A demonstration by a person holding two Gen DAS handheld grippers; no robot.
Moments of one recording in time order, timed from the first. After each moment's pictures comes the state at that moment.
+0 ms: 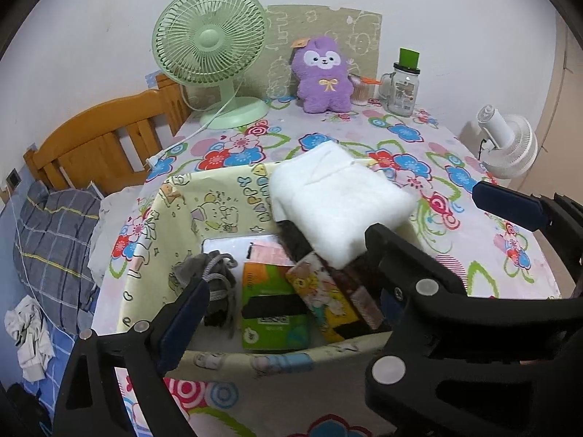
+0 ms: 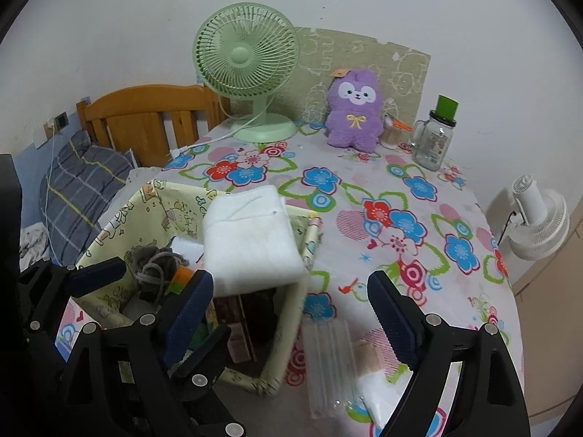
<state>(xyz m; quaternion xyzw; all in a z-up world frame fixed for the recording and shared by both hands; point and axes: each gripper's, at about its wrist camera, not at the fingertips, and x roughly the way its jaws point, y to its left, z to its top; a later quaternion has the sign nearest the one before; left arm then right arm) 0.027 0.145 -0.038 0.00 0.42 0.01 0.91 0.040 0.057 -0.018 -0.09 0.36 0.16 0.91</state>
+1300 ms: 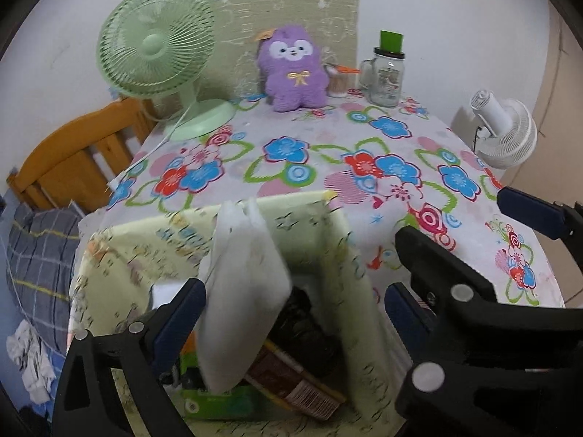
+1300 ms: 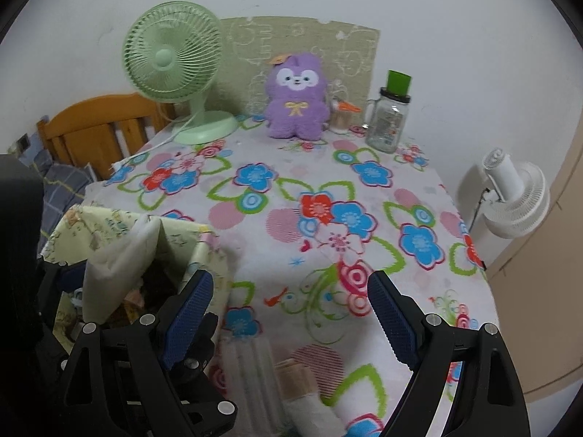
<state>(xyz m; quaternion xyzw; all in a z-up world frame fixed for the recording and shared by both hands) 0.090 0.097 -0.048 0.03 0.44 -0.01 0.90 0.092 0.005 -0.026 -0.07 0.38 0.10 0.92</state>
